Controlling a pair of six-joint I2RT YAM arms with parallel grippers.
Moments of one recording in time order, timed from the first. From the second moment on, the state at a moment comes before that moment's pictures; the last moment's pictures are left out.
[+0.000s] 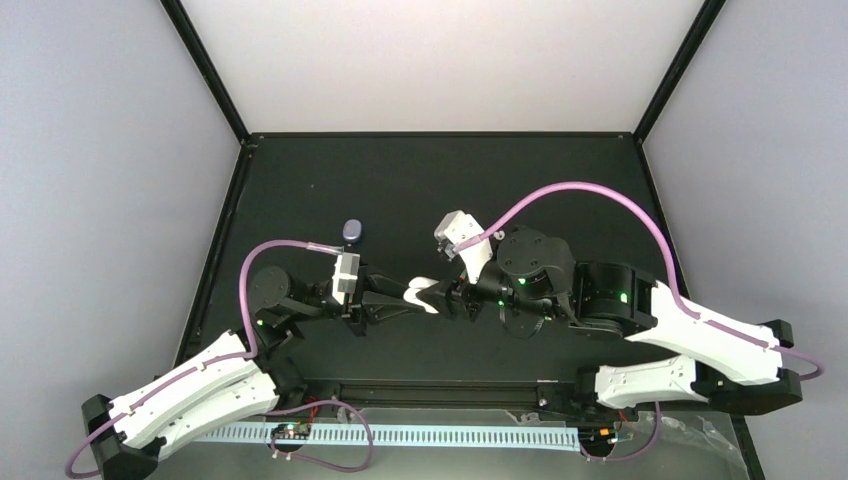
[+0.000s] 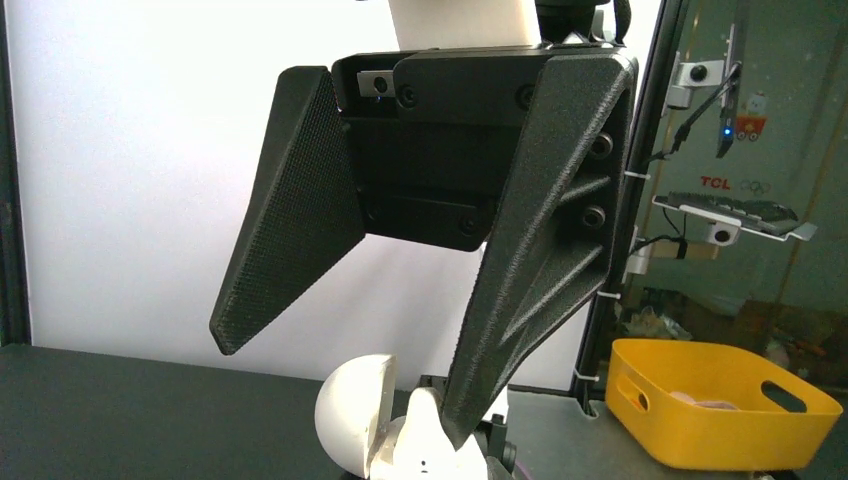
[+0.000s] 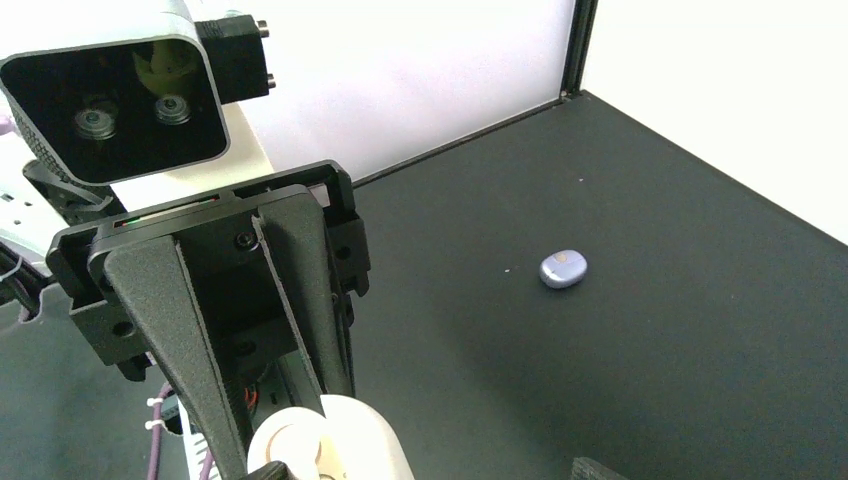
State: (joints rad) left arm -0.87 0.65 0.57 0.39 0.66 -0.33; right arm 1.33 1.11 1.46 -0.74 0.23 0.20
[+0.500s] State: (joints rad) left arm -0.87 0.64 0.57 0.38 0.65 -0.31; right arm 1.33 1.03 1.55 -0.82 0.23 0.16
